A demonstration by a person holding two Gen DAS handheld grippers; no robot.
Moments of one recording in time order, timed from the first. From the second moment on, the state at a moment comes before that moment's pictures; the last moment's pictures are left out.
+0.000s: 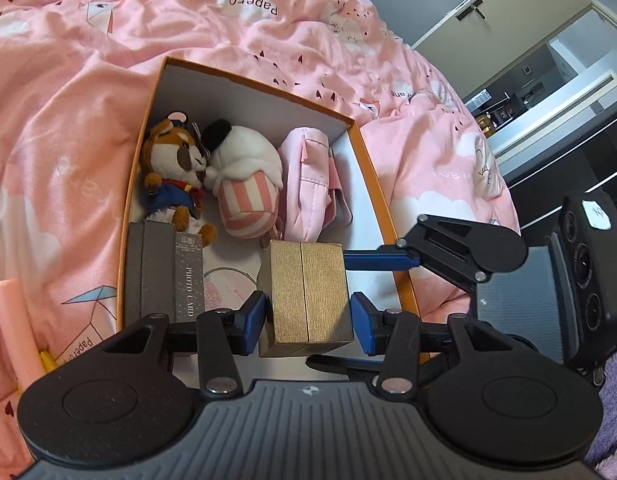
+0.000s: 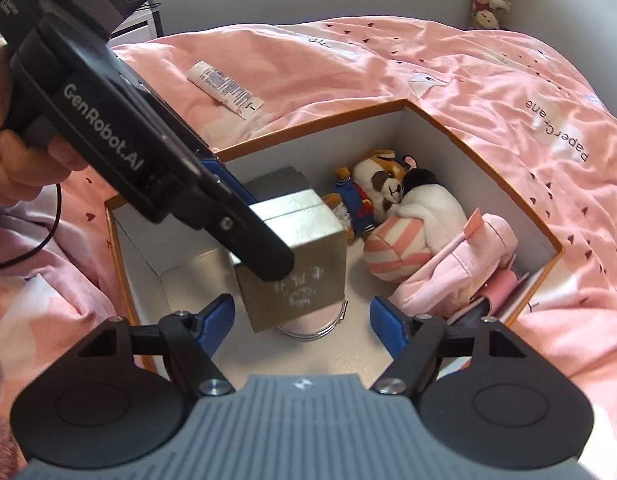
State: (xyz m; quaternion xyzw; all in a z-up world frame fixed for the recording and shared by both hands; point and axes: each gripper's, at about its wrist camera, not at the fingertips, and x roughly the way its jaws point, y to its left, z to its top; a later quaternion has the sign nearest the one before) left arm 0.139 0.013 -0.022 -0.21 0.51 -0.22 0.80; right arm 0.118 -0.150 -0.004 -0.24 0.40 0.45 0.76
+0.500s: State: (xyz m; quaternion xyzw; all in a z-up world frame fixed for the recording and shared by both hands) left arm 0.150 0.012 -0.026 -0.20 0.53 -0.22 0.80; right arm 0.133 -0.132 -0.020 -0.25 0.42 0.48 0.73
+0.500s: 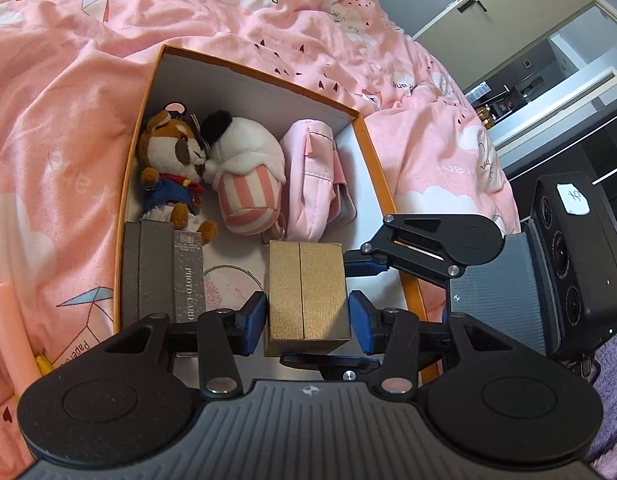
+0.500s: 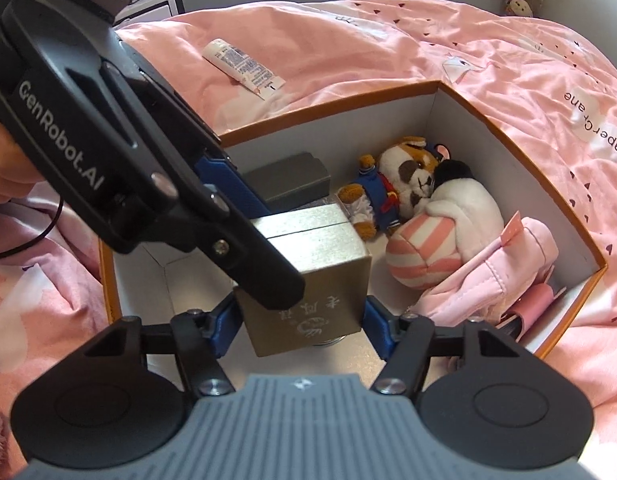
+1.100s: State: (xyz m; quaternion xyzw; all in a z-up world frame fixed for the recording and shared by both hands) left arm 0.125 0.039 0.010 -0.09 0.47 -0.15 0.86; right arm 0.134 -0.099 -0.044 -0.40 0.43 0.44 0.68
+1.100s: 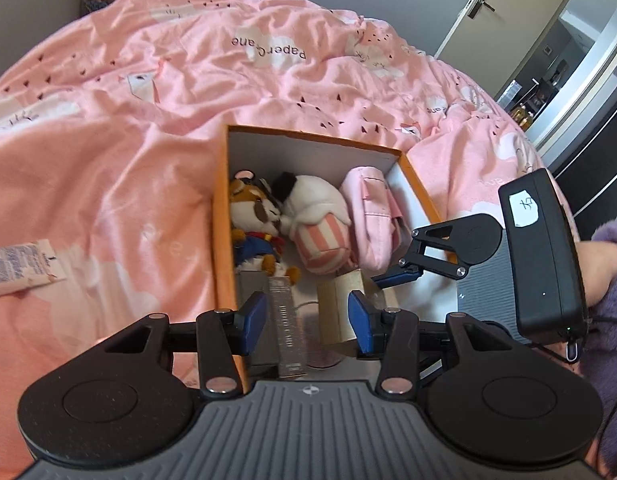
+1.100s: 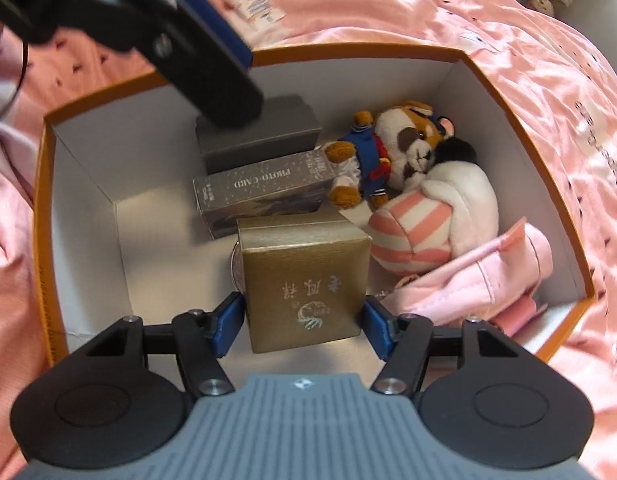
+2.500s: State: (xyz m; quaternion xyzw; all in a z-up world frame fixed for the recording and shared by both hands) left arm 0.066 0.137 0.024 -0.09 0.47 -0.05 0.88; right arm 0.112 -0.065 -0.030 -0.50 0.37 0.48 0.63
